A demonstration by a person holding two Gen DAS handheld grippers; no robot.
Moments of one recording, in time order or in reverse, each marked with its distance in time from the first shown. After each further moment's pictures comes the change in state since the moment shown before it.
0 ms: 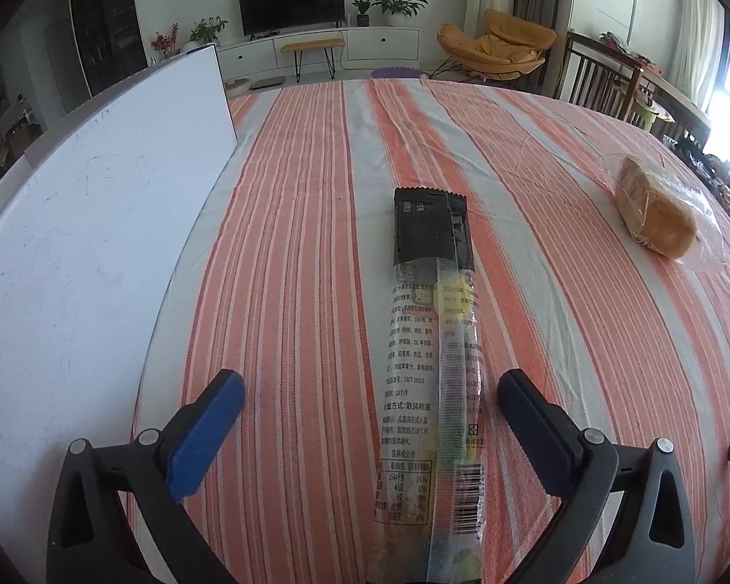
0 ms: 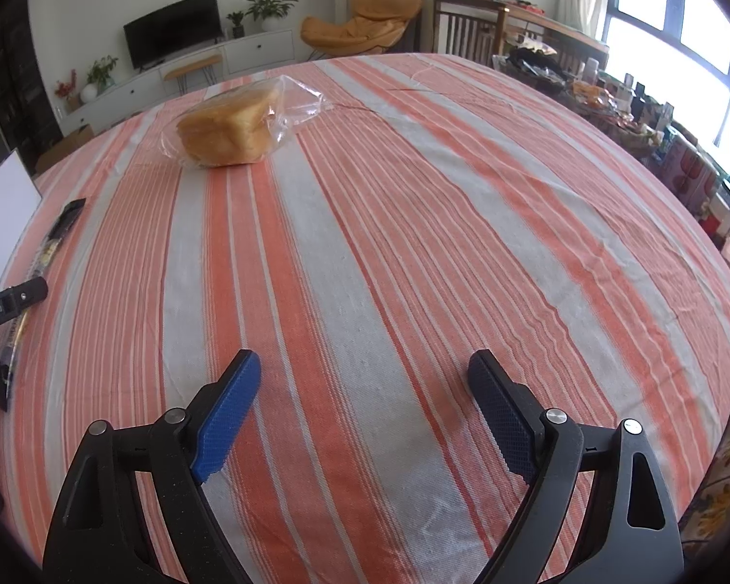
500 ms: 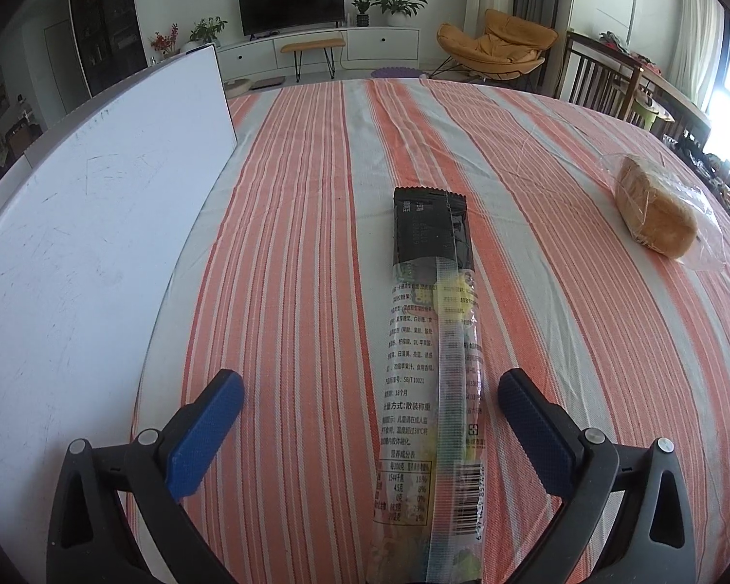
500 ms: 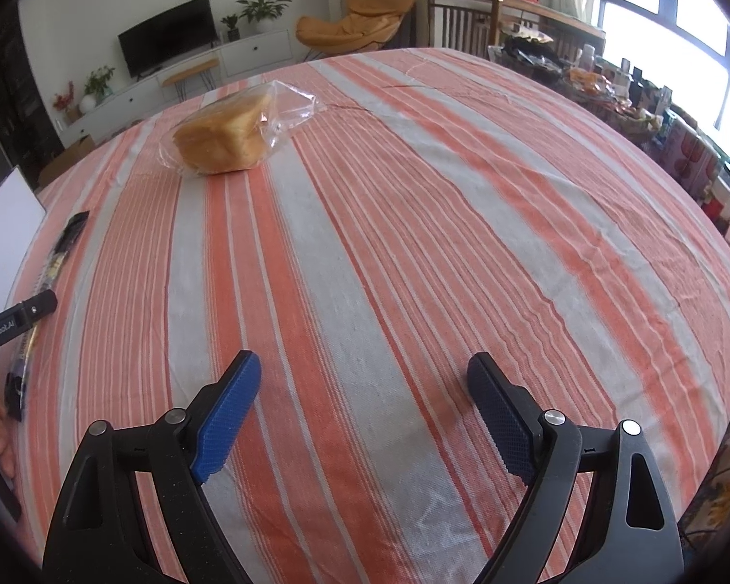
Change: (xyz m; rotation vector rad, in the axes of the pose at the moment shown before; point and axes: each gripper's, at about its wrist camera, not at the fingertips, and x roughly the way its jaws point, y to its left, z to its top) left arm 0.000 0.000 0.000 0.001 0.000 -0.001; right arm -0.001 -0.008 0.014 0.077 0.027 0.045
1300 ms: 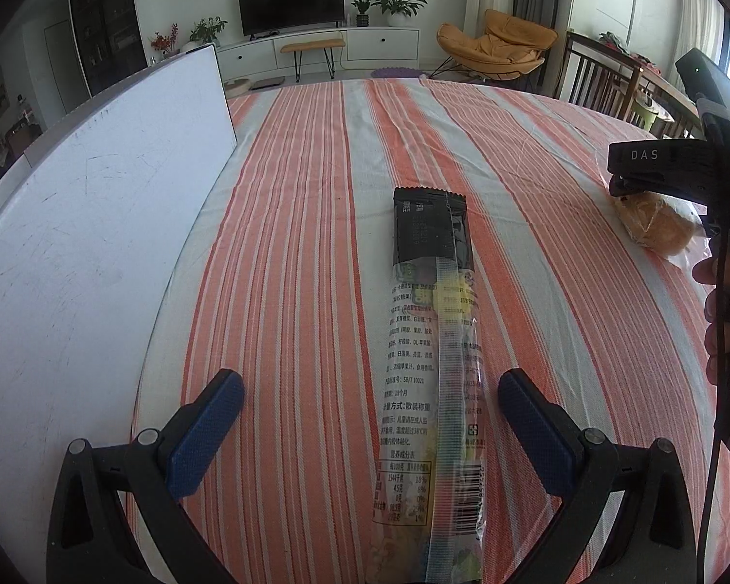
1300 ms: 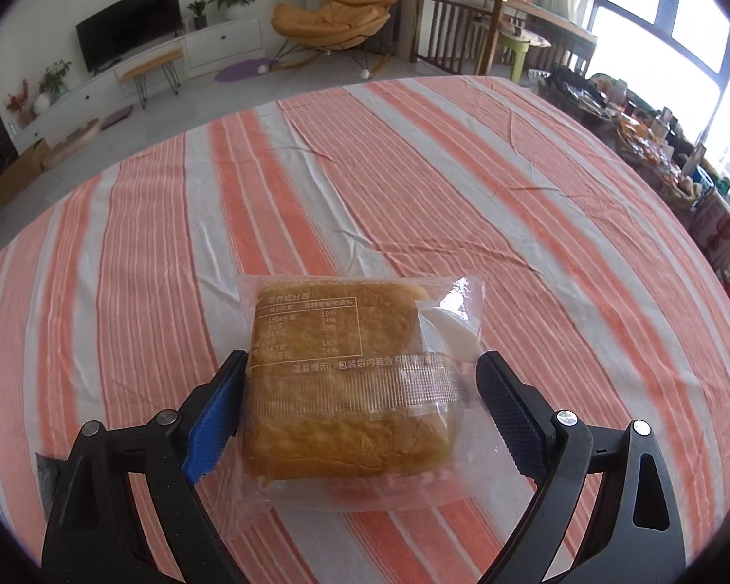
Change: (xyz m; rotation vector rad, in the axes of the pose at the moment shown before) left arm 0.000 0.000 0.000 0.001 0.000 0.000; right arm 0.118 0.127 0.150 -0.010 0.038 -0.146
